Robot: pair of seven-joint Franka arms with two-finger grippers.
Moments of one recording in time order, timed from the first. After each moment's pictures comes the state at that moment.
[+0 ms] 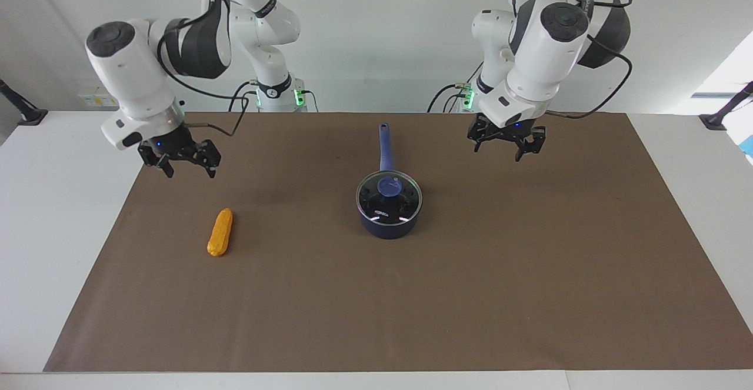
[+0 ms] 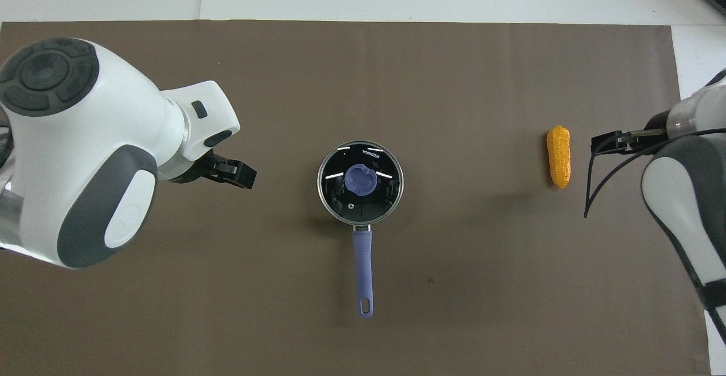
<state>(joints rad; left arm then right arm) -0.41 0.07 0.01 -1.70 -0.03 1.73 -0.07 0.03 0.13 -0.13 -1.86 -0.02 2.03 -0.07</state>
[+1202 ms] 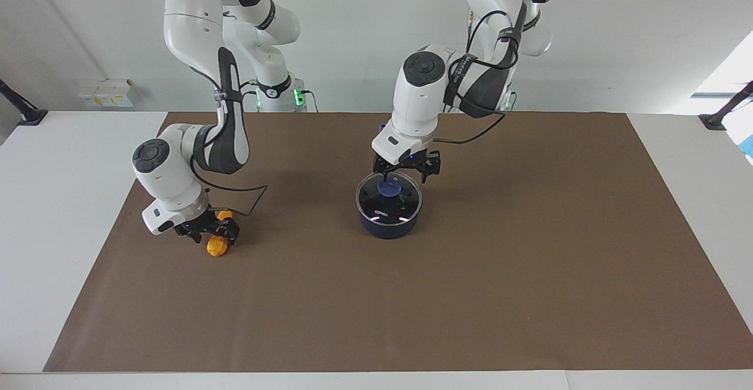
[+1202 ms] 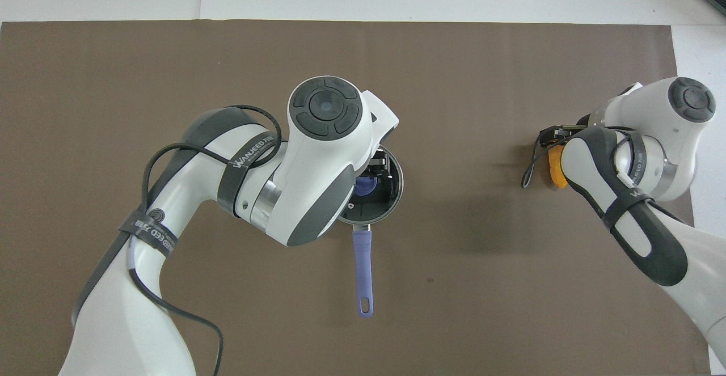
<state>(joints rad) -0.67 0.40 0.00 -1.47 -0.05 1.87 -0.57 0.02 0.42 -0.13 -1.86 0.10 2.33 -0.07</state>
